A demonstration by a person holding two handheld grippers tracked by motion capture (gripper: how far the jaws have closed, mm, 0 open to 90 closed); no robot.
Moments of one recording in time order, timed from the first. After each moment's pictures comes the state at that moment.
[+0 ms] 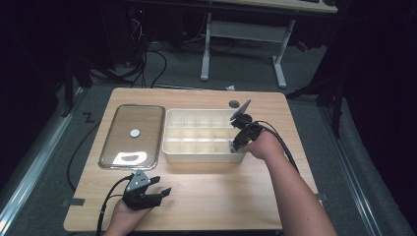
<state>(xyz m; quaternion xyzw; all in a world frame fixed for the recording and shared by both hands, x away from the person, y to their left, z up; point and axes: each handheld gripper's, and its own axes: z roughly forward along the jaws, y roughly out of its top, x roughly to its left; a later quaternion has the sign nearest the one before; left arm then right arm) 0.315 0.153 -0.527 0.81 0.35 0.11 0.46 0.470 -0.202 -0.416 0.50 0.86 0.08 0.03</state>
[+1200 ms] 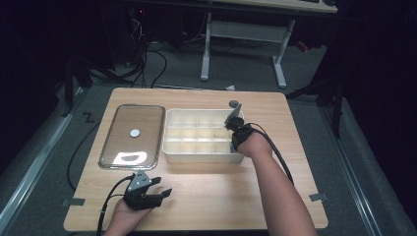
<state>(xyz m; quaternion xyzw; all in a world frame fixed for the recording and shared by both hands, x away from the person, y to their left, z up) 0.316 0.151 -0.528 0.81 0.34 0.10 0.46 0.497 -0.187 -0.461 0.51 0.86 0.01 0.04</state>
